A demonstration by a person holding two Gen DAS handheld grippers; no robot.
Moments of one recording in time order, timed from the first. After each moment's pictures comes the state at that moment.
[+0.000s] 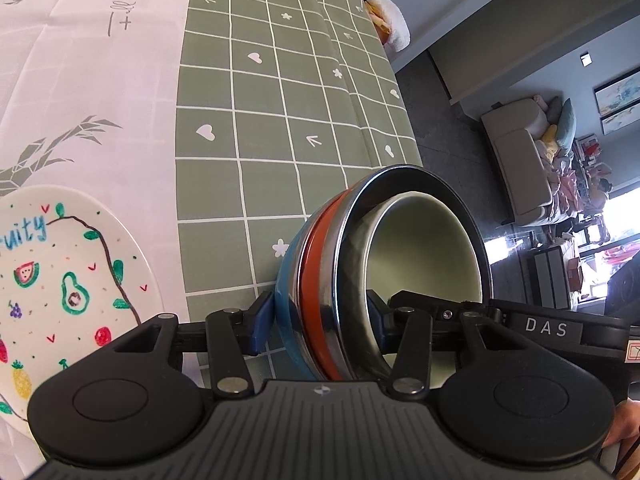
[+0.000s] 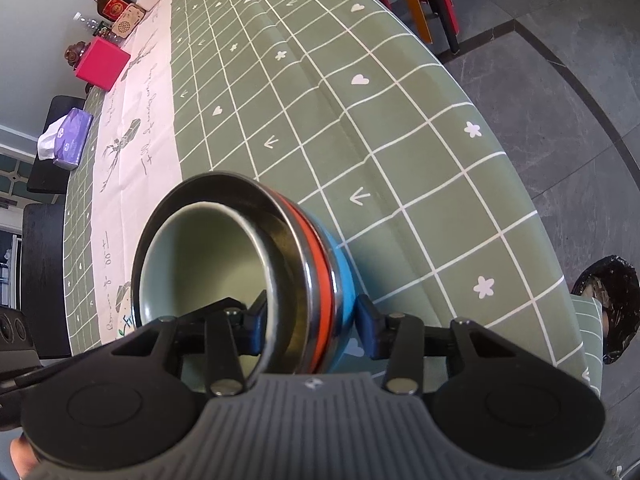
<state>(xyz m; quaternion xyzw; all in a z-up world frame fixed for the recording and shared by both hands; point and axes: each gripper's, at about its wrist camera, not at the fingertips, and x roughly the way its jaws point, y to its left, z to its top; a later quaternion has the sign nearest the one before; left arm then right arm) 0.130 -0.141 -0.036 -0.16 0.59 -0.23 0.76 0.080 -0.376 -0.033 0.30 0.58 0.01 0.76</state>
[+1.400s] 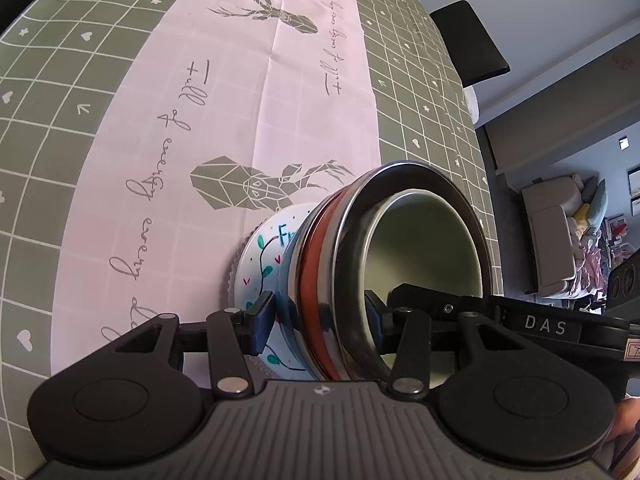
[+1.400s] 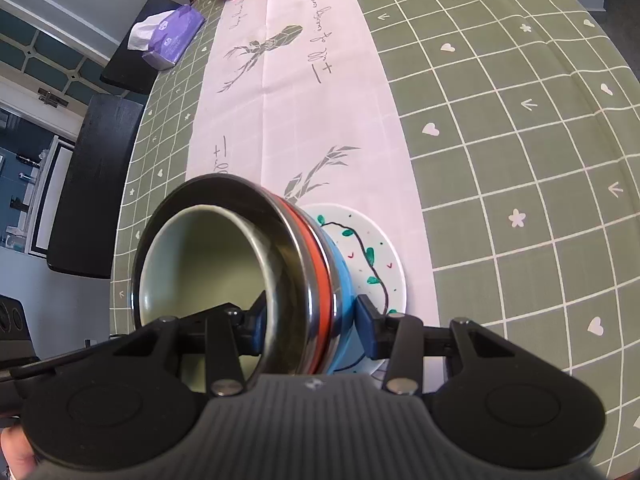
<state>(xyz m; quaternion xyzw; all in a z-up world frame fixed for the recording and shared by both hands) 0.101 0.037 -0.015 -0.22 0.56 -0.13 0.78 0.111 -0.193 -0.012 0.22 0.59 0.13 0.77</state>
